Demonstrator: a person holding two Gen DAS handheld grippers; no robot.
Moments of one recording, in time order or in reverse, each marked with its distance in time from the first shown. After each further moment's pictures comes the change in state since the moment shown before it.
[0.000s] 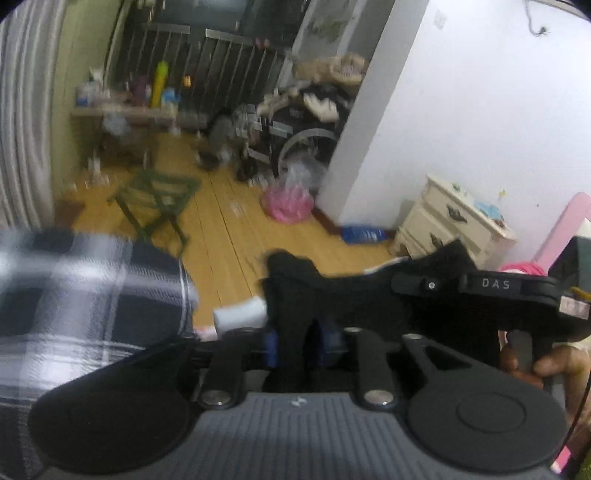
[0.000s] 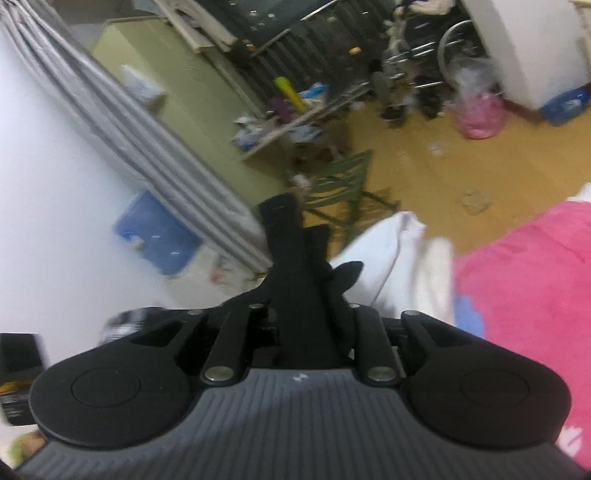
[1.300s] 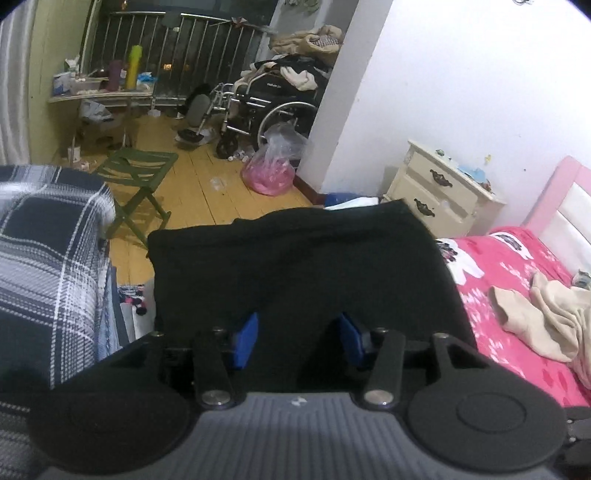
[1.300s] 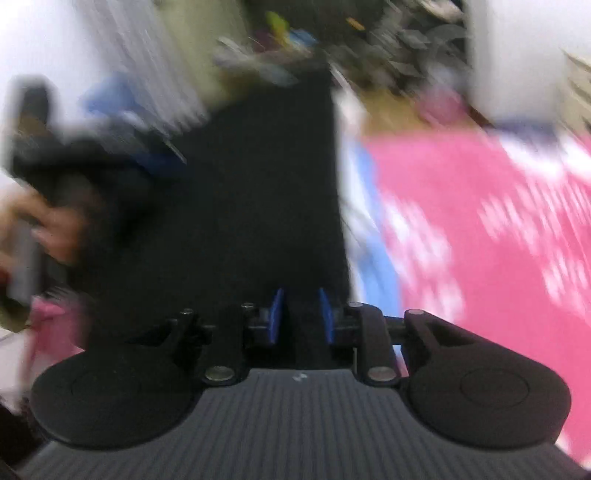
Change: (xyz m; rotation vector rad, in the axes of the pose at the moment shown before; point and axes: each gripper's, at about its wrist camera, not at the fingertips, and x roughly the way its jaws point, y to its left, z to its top) left arm 0.024 -0.039 -0.037 0.060 0.117 -0.051; right arm -0.115 -0.050 -0.134 -0.218 0.188 -0.289
